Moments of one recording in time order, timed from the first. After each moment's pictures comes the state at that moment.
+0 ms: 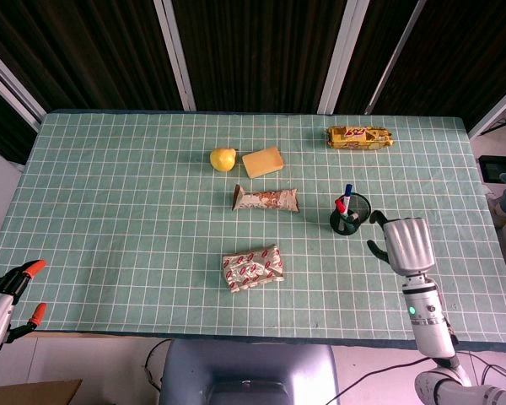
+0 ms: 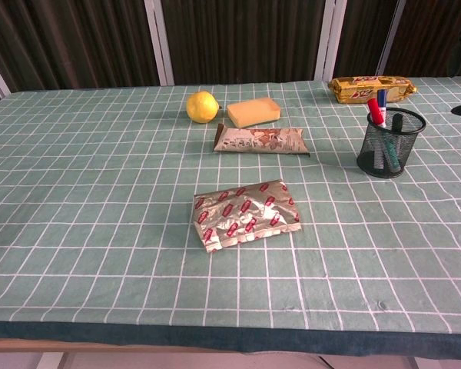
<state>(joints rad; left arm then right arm) -0.10 -1.04 0.03 -1.54 1.63 1.52 -0.20 0.35 -1.41 0.29 -1.58 -1.39 1.32 -0.51</state>
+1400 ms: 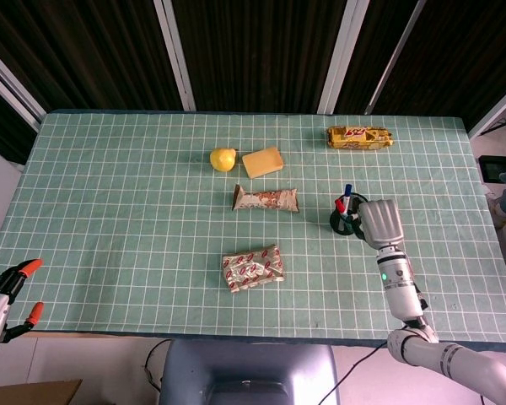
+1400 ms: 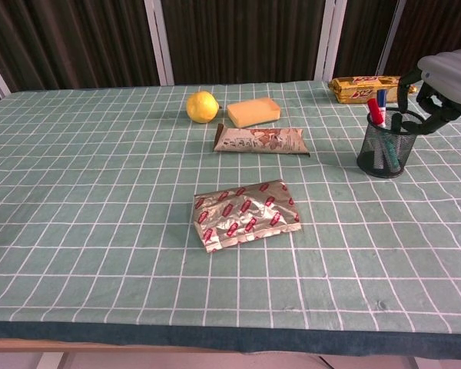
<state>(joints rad) -0.09 -1.04 0.03 -1.53 1.63 1.52 -0.24 0.57 -1.57 0.28 -1.26 -1.16 1.14 -0.50</state>
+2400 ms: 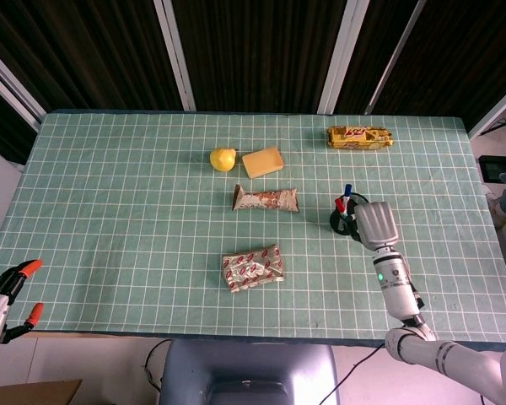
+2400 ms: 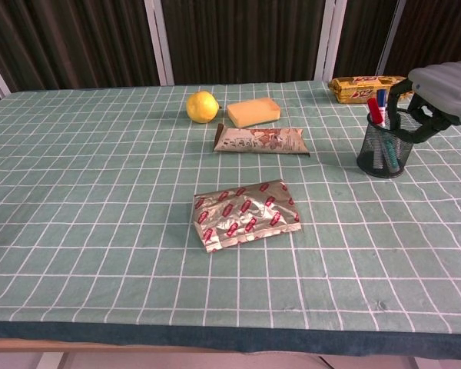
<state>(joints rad) -0.09 -1.04 0.03 -1.53 1.63 1.52 -0.24 0.59 -1.59 0.24 -1.20 -1.15 1.12 -0.45</state>
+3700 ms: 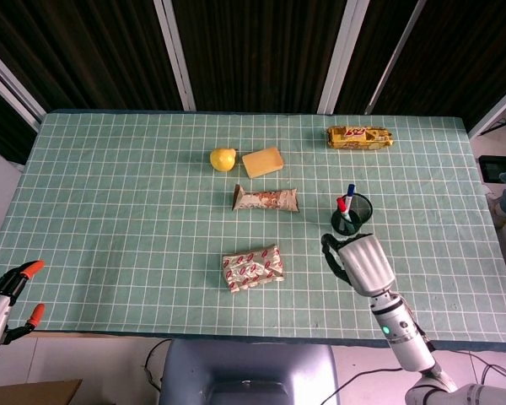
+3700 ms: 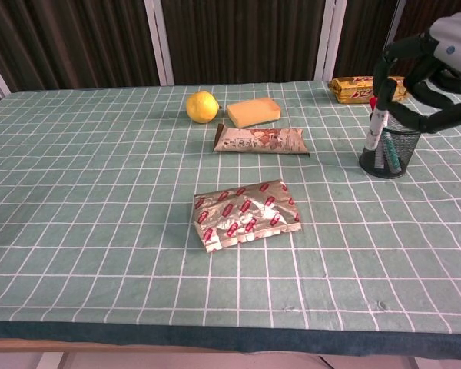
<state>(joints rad) -0.09 -1.03 0.03 -1.53 1.64 1.52 -0.25 0.46 -1.42 0.06 -1.63 -1.54 1.43 -0.46</state>
